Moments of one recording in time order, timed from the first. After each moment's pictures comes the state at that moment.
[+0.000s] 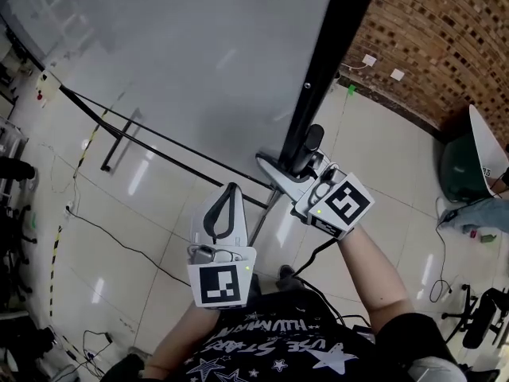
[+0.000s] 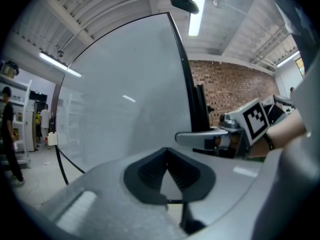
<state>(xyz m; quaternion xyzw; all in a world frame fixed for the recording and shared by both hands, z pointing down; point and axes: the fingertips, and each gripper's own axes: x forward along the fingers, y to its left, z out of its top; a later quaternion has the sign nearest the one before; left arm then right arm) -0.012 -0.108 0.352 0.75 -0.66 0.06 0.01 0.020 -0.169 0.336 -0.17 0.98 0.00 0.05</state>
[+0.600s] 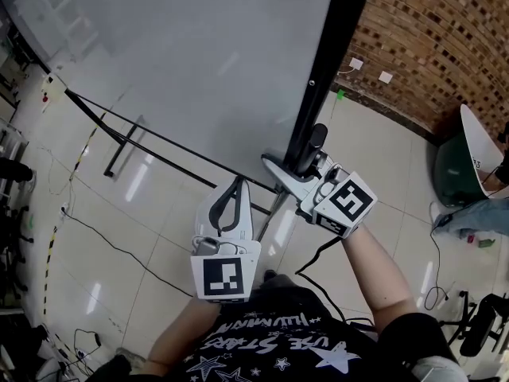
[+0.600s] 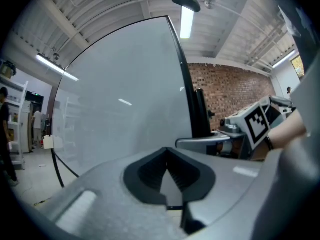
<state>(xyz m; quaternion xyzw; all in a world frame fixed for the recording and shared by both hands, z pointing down) 0.086 -0.116 0.343 0.76 -0.65 0.05 -0.01 0.119 -0.171 0.347 -0.17 0.98 0.01 0.03</state>
